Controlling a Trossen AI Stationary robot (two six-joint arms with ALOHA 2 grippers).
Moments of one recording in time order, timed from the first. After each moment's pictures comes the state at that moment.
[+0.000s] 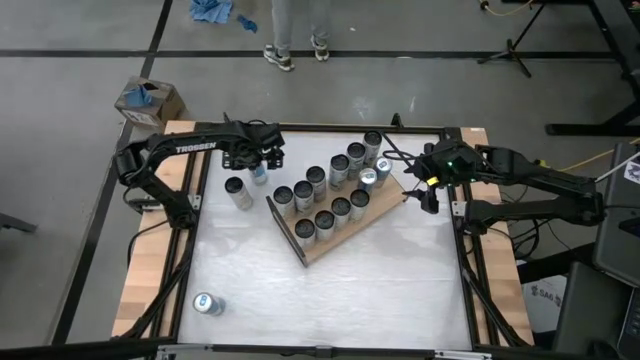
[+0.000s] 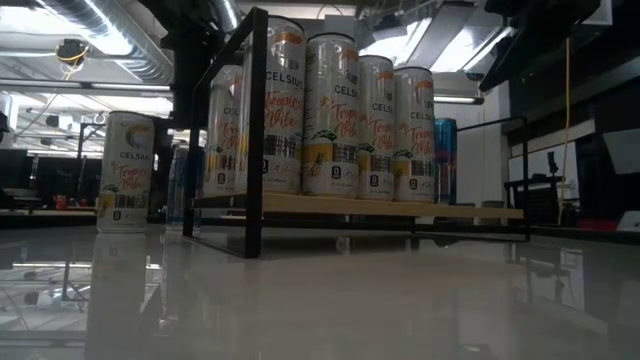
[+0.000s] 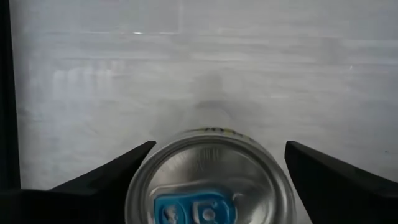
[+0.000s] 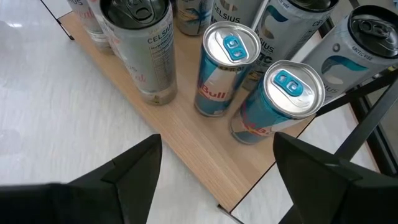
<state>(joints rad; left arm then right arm) 0.52 1.54 1.10 -1.00 -0.22 -1.12 -0.24 0.87 0.97 -0.91 -0.06 -0.13</state>
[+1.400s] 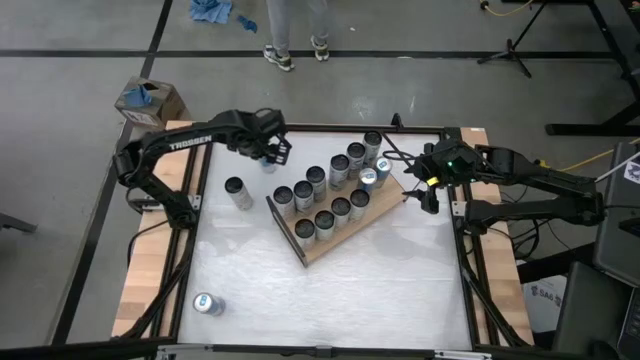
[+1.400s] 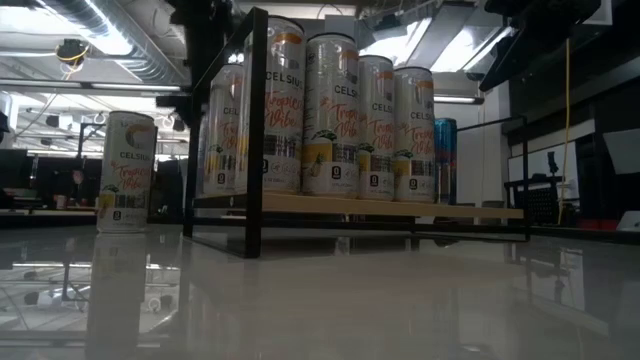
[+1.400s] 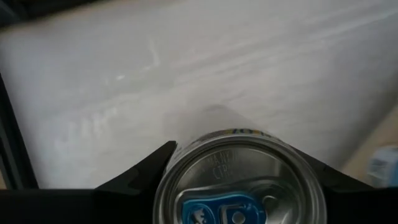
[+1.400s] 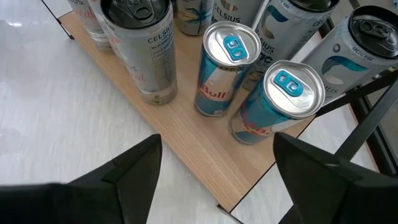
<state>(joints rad) 0.51 1.53 1.29 -1.07 -0.22 -0.79 -0.24 0.87 0.97 -0.91 -0.06 -0.14</state>
